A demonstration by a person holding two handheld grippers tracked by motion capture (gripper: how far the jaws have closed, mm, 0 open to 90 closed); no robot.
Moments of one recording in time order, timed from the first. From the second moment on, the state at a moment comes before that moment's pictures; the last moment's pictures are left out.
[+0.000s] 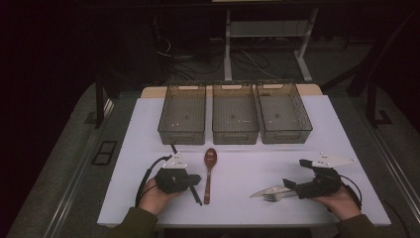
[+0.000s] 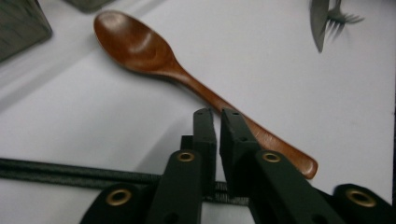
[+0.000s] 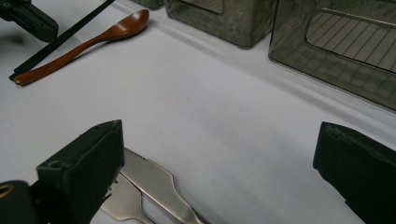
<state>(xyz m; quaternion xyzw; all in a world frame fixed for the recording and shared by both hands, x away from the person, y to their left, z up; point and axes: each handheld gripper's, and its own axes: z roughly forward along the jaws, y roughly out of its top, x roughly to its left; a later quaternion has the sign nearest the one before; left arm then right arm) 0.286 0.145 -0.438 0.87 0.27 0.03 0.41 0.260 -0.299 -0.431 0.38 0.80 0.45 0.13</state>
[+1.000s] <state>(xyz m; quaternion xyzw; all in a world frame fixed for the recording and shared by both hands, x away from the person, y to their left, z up) 0.276 0.155 -0.440 0.90 0.29 0.02 0.34 0.260 -0.301 -0.431 0.39 0.80 0.45 0.13</state>
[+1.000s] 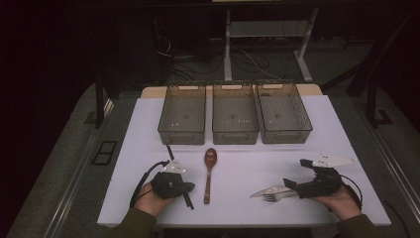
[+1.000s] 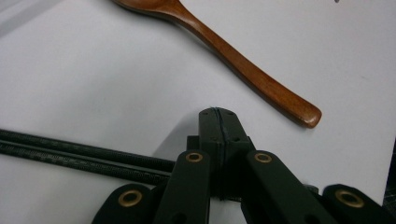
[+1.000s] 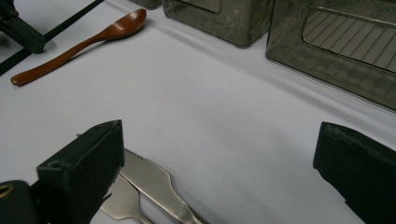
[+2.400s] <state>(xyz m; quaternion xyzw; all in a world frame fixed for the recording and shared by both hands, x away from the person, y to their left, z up) 0.267 0.217 -0.433 0.88 0.37 0.08 0.30 0.261 -0.300 -0.432 0.39 0.80 0.45 0.13</state>
